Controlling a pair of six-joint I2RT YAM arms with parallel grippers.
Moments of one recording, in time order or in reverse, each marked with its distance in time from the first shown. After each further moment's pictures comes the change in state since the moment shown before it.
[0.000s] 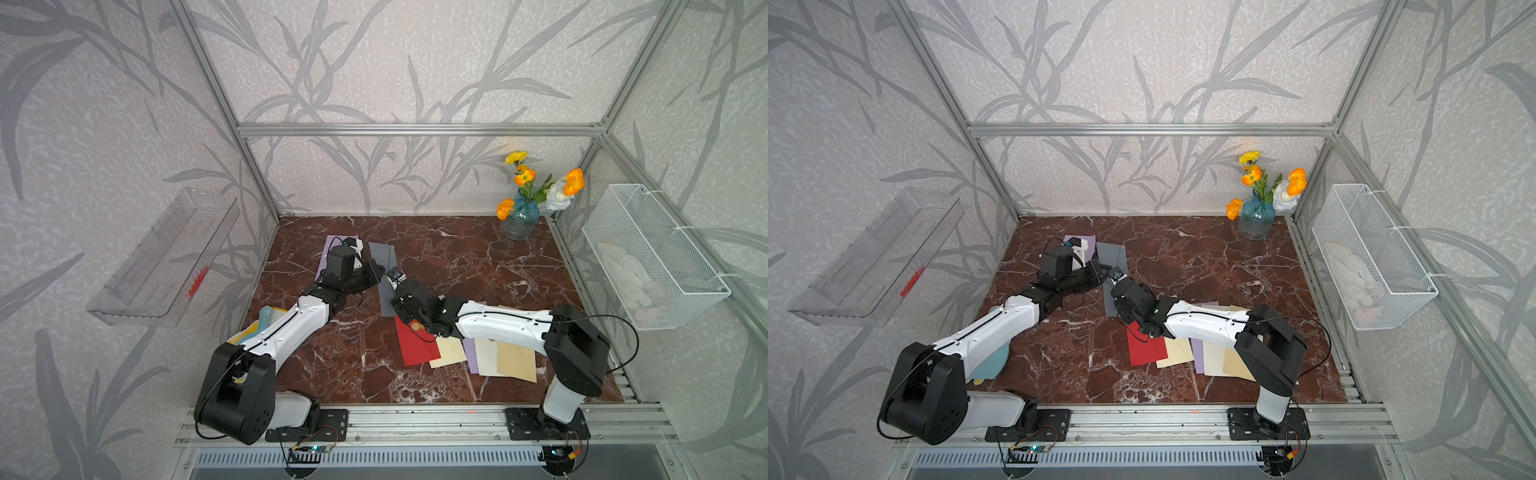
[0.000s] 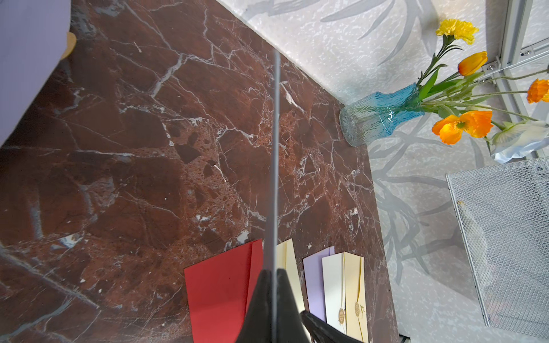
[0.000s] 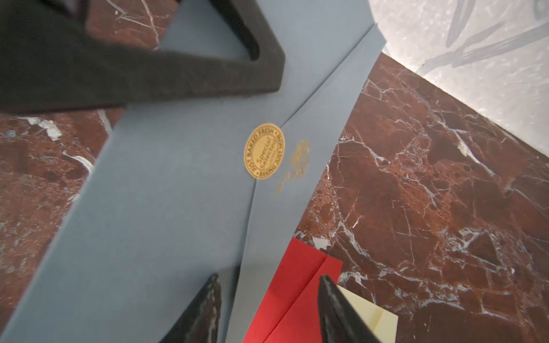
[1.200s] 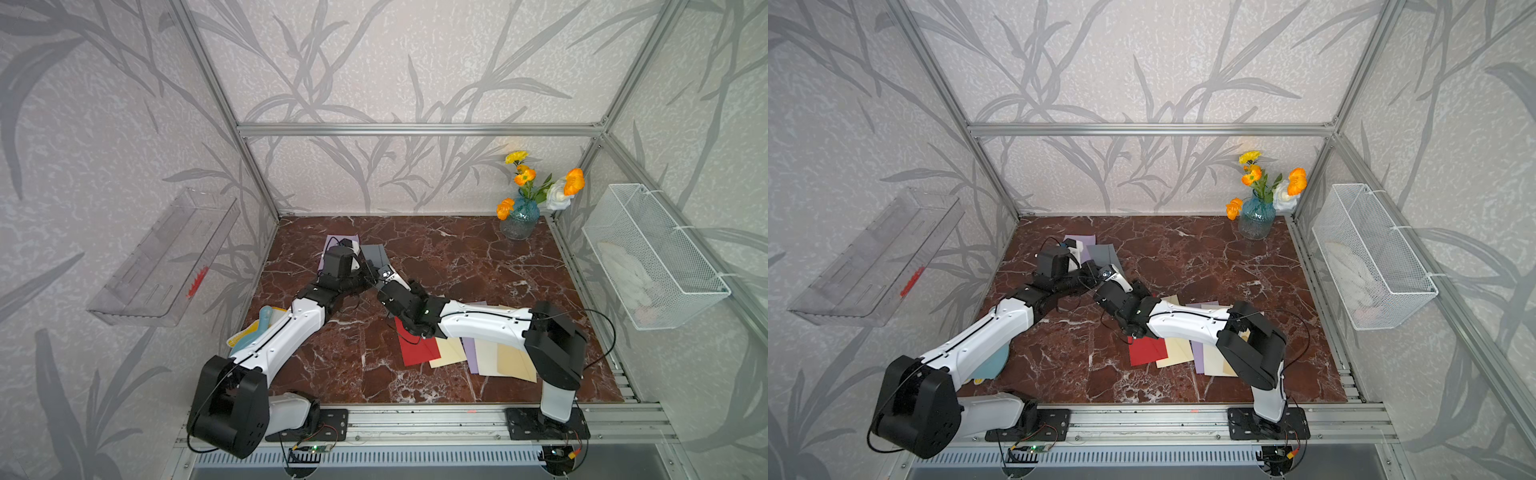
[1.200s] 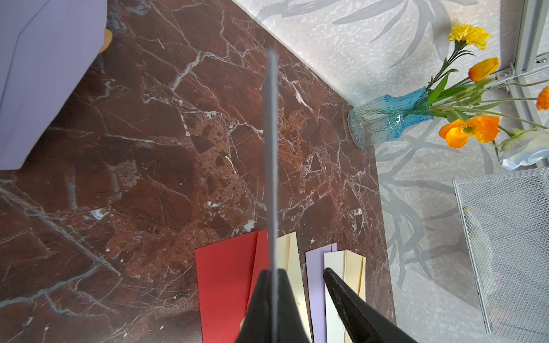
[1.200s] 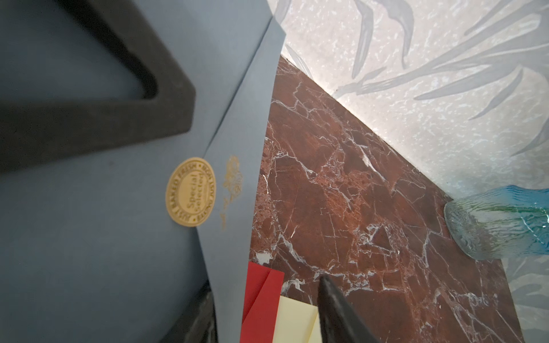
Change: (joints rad) left arm -0.003 -0.066 0.012 -0.117 -0.037 -0.019; right arm 0.050 0.106 0.138 -0.077 0.342 -0.042
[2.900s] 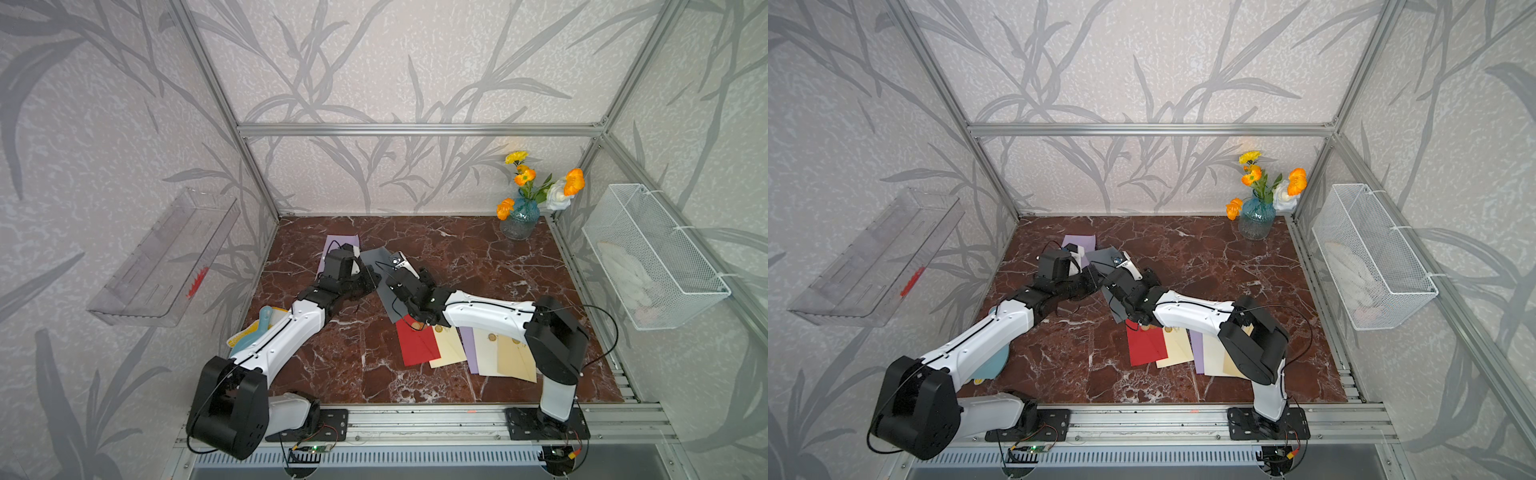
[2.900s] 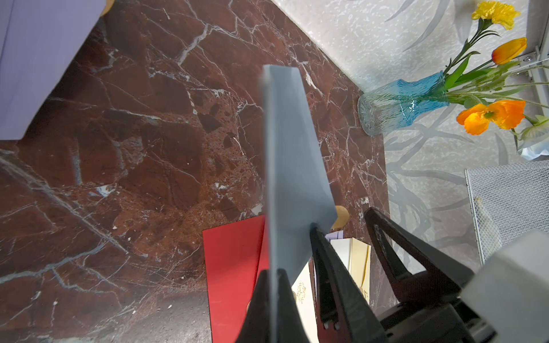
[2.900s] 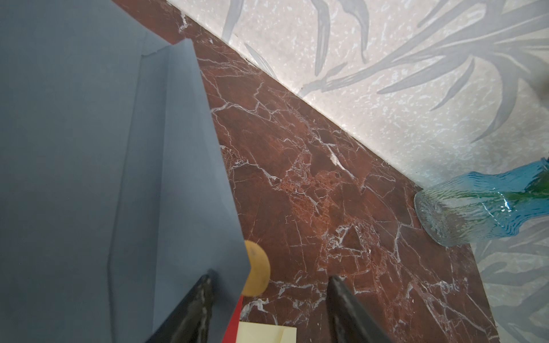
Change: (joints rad) left arm -0.001 -0.004 -0.020 -0.034 0.019 0.002; right arm -0.082 0.003 0.010 0.029 0.027 -0.018
